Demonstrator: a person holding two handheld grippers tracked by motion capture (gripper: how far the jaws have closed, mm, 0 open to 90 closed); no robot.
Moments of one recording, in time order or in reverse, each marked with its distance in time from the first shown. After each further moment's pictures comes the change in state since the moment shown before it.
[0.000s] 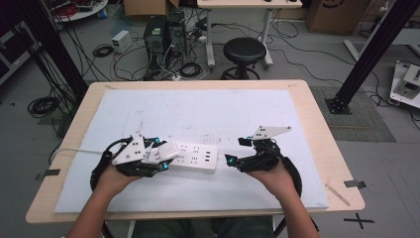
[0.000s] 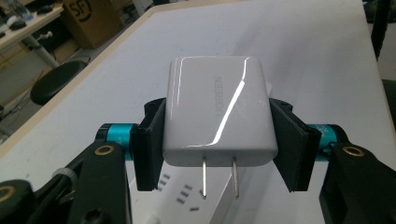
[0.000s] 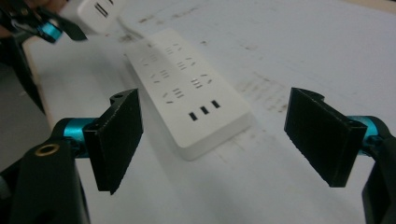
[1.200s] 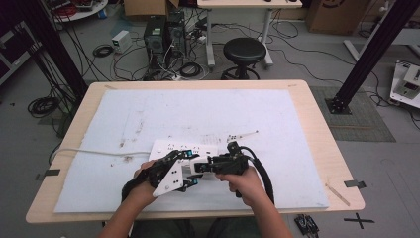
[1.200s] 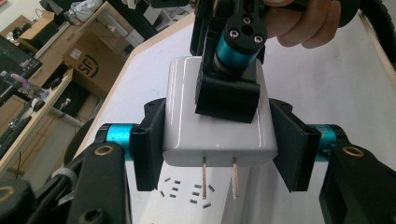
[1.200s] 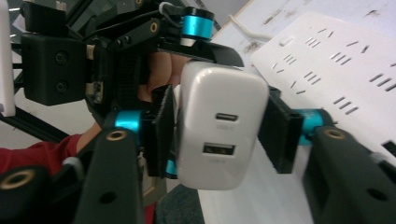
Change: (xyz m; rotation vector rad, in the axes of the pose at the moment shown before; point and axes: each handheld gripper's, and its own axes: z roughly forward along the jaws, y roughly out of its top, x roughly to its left) left arm -0.055 0.023 0.055 -0.032 0.024 0.343; right arm 0.013 -0.014 0.080 -0.028 0.577 0.321
